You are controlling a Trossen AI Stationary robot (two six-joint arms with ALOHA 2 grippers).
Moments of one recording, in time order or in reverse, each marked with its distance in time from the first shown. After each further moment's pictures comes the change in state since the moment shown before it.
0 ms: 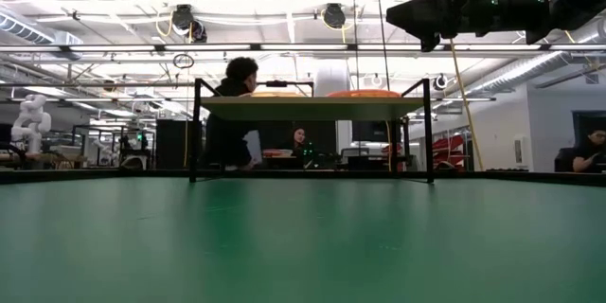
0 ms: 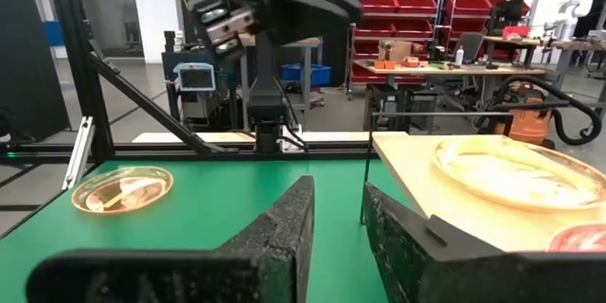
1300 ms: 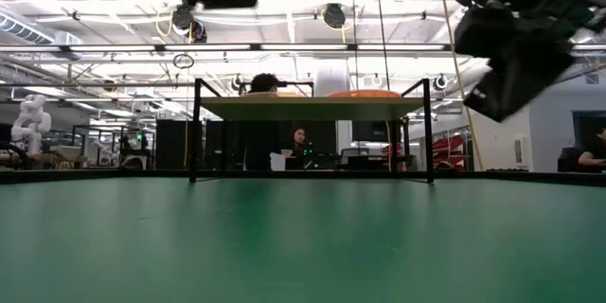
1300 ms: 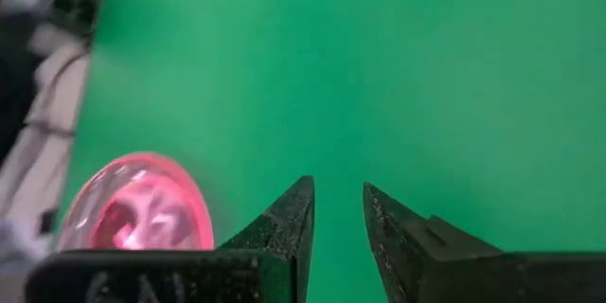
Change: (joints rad) left arm -0.076 -0.221 -0.363 0.227 -0.037 -0.044; right arm 0.266 0.064 0.124 -0.996 -0.135 0.215
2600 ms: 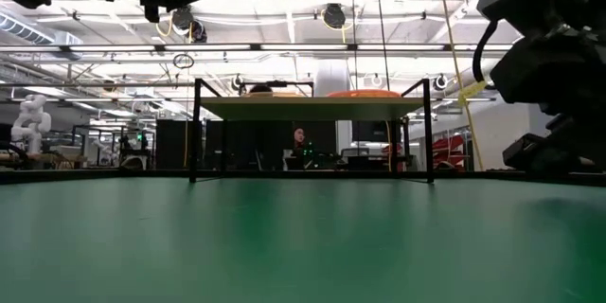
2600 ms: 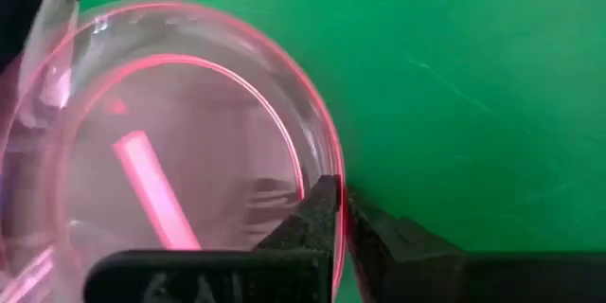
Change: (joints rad) left arm -0.015 -0.262 -0.288 0.312 0.011 -0.131; right arm 0.379 0.439 -0.007 0.297 -0.026 0.161
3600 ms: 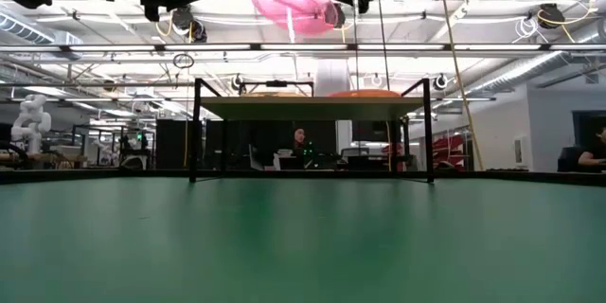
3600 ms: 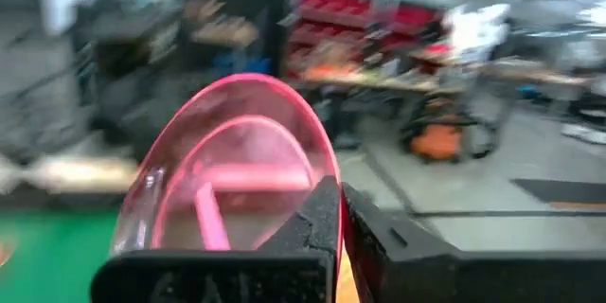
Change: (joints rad) left arm 0.008 0.000 0.000 0.006 -0.001 0.023; right arm -0.725 -0.050 0.555 0.451 0.250 -0.528
